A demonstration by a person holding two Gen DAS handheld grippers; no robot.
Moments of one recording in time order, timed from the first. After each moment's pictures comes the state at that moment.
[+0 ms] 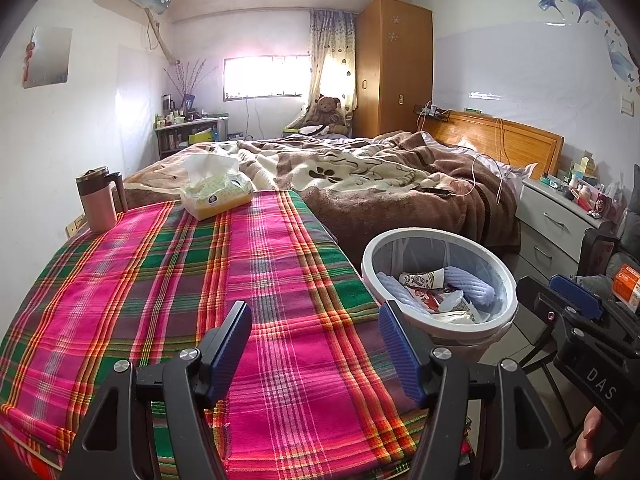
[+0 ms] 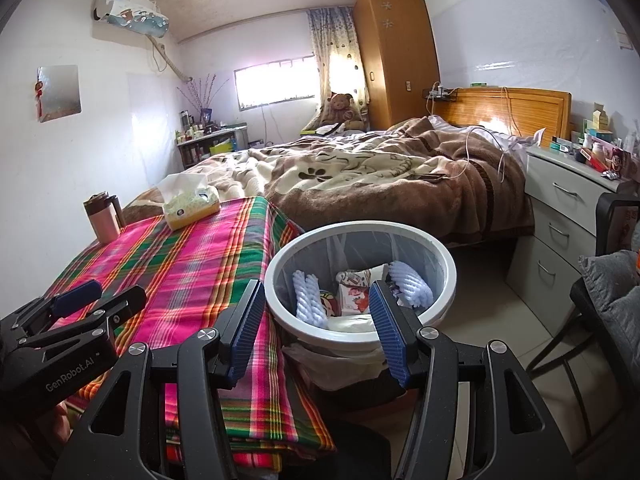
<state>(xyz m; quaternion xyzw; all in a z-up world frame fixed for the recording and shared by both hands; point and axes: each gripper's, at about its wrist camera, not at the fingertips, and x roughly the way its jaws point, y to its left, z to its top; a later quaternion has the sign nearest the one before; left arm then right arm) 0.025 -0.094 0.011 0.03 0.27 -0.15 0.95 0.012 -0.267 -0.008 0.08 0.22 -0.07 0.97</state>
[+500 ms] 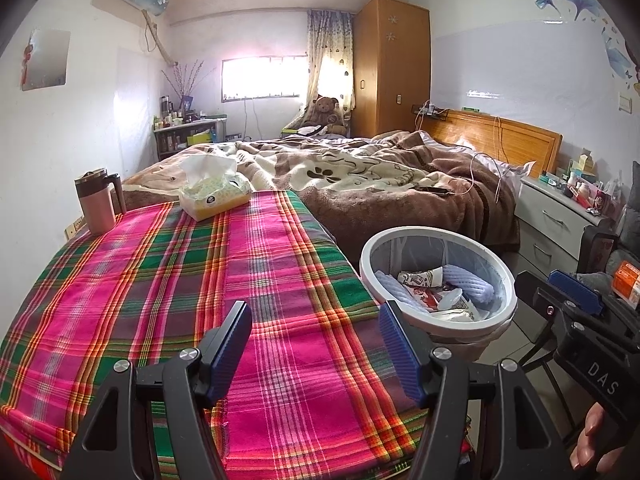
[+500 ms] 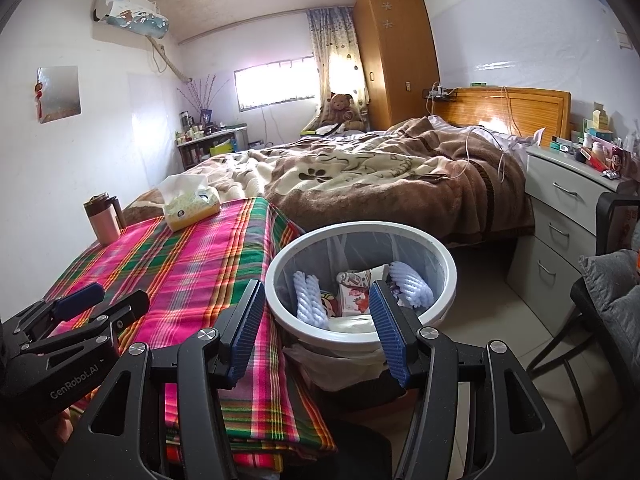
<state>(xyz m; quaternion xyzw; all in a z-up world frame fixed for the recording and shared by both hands) 0.026 -0.095 0.009 0.03 0.26 -0.16 0.95 0.014 -0.266 -0.009 0.08 0.22 -0.07 0.97</state>
